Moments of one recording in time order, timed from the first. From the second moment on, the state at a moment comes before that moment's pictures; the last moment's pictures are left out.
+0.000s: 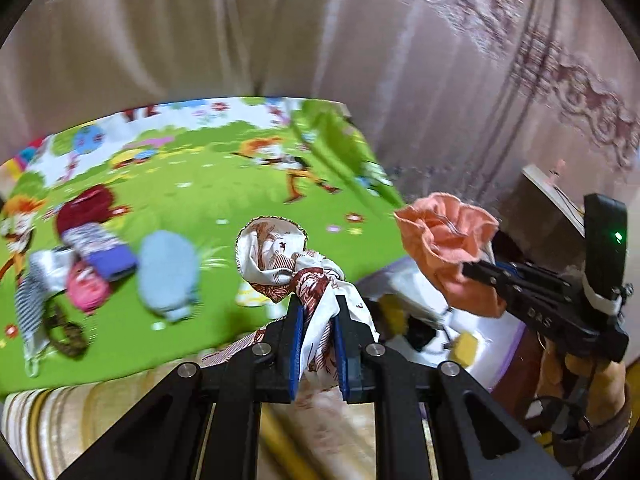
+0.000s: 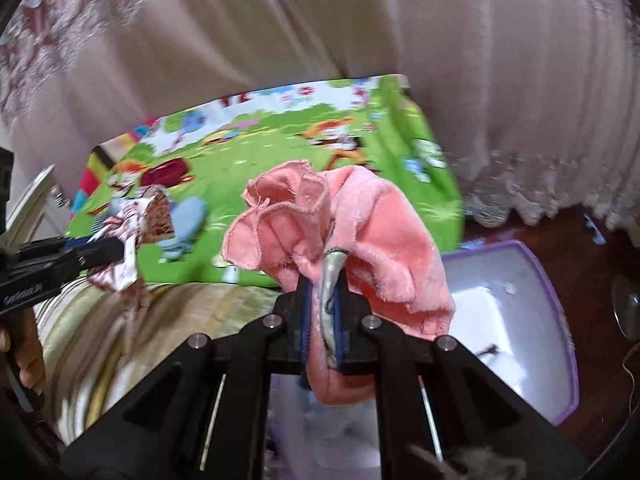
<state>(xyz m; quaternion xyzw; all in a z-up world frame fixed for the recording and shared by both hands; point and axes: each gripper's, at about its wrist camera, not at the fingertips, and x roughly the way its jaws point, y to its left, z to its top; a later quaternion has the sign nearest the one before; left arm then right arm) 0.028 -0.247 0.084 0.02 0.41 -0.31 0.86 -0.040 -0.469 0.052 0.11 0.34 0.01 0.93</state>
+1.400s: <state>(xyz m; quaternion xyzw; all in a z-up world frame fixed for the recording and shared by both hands) 0.015 -0.307 0.100 0.06 0.35 -0.32 0.88 -0.079 -0.555 0.044 0.14 0.33 -0.14 0.92</state>
